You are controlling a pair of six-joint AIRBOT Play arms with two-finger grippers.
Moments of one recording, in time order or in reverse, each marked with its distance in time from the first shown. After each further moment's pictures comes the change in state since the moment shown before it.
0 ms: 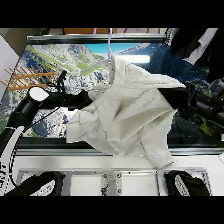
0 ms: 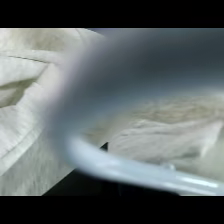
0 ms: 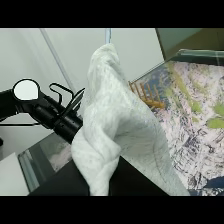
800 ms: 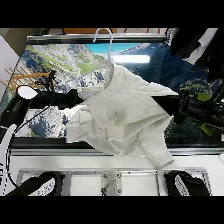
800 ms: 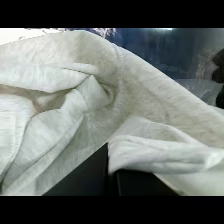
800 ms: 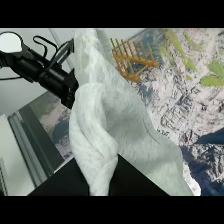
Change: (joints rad) left arm 0.142 0.003 0.005 0.035 -0.064 0.037; right arm 0.000 0.000 0.000 -0.196 0.031 0.045
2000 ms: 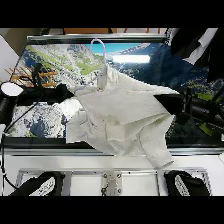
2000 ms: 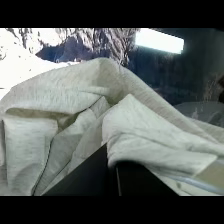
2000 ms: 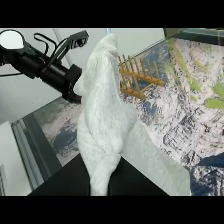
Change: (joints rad) left arm 0.101 0.028 0.097 0.017 -0.037 0.062; right arm -0.001 0.000 0.000 0.077 0.037 -0.084
